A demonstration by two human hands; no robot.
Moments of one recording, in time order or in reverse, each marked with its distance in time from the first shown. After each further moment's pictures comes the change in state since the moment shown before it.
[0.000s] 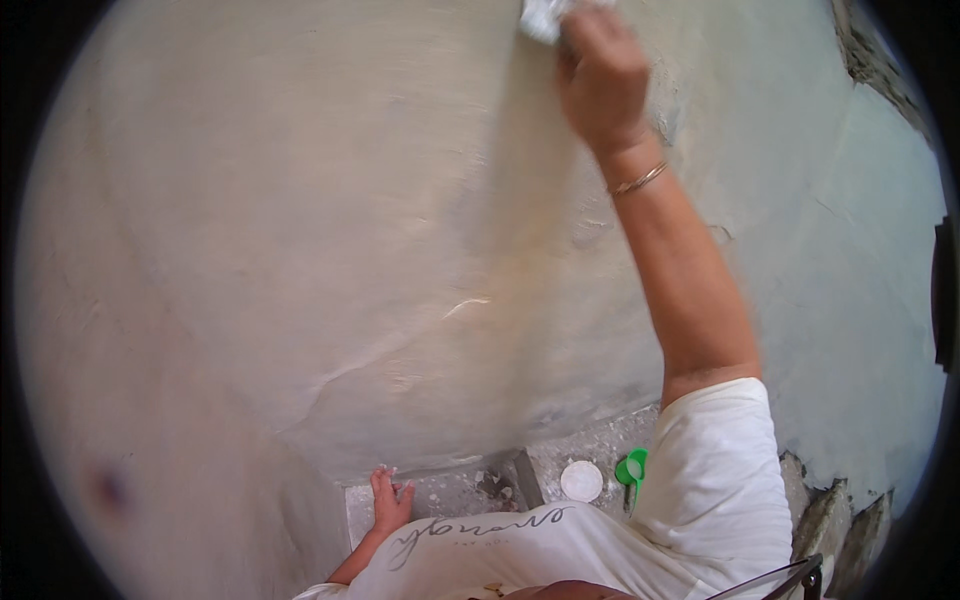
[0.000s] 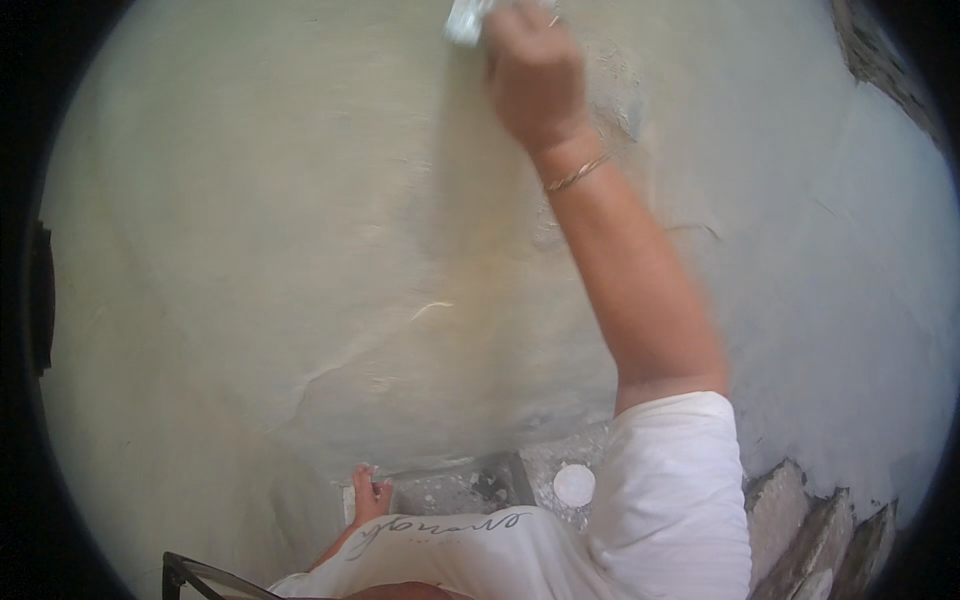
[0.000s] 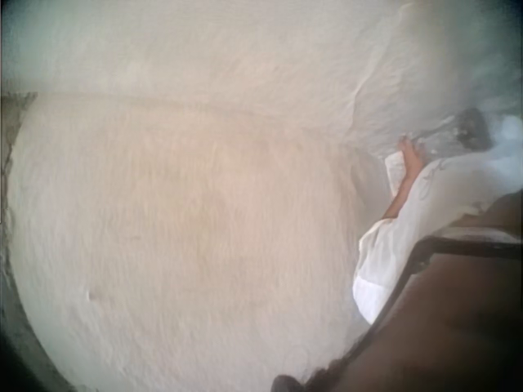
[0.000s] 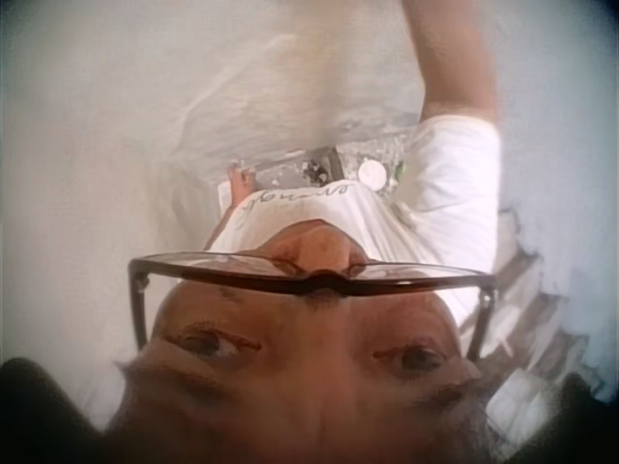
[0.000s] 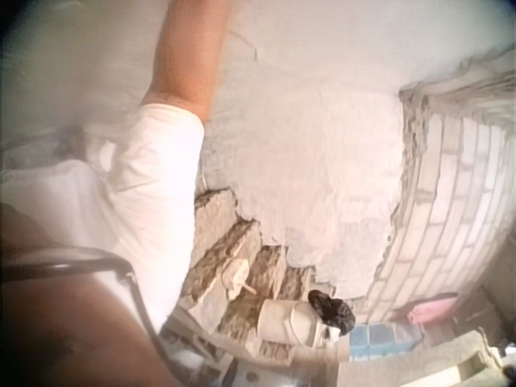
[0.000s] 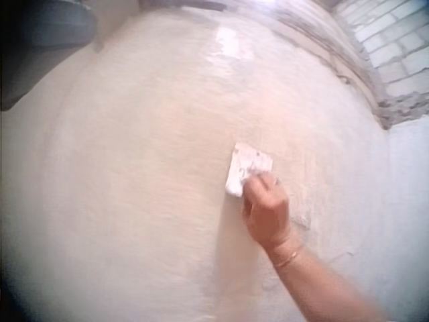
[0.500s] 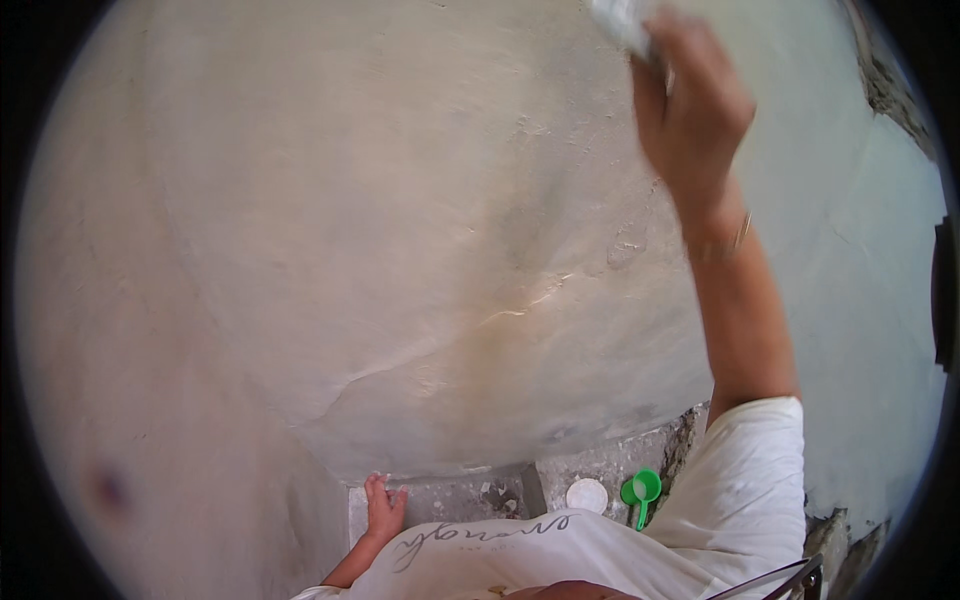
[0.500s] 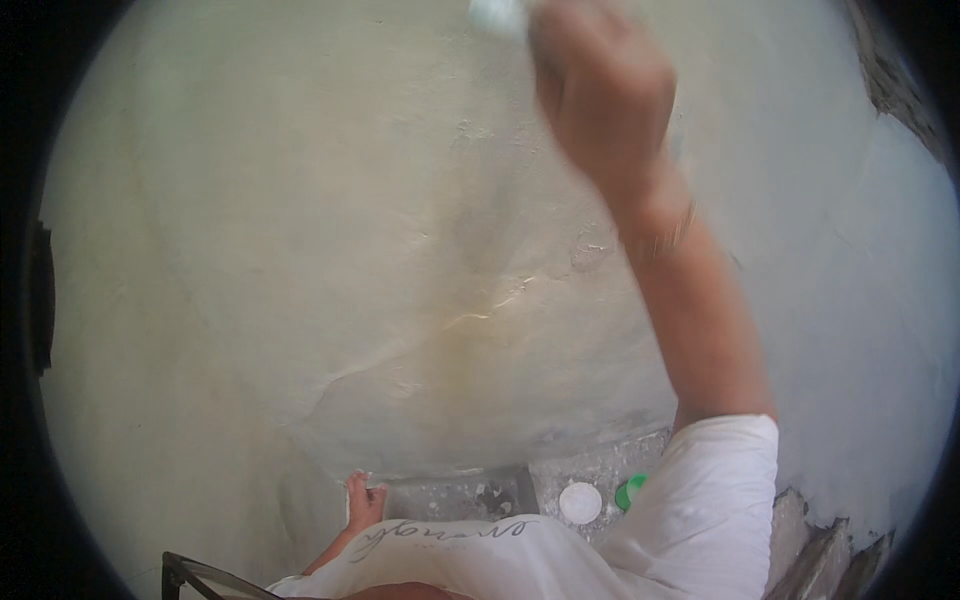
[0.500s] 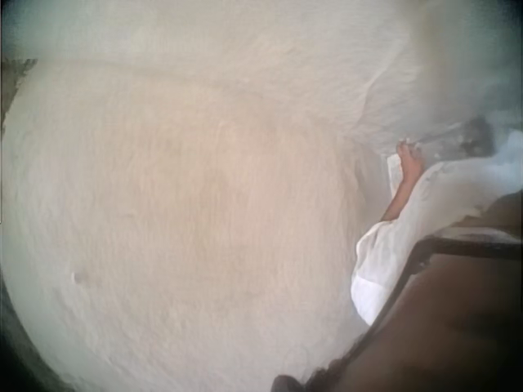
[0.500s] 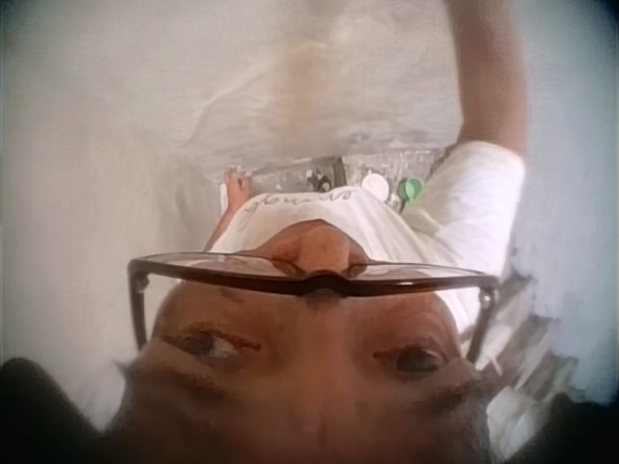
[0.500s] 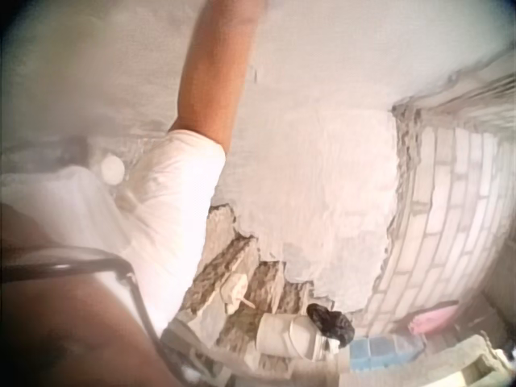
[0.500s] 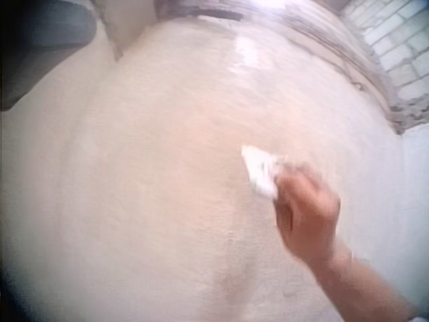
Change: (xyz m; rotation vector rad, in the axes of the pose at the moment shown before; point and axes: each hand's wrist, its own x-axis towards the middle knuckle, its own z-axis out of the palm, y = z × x) left_hand -0.021 -0.005 -0.030 0.054 0.111 -0.045; right_hand 0.045 -0.043 -0.065 -0.001 0.084 -0.072
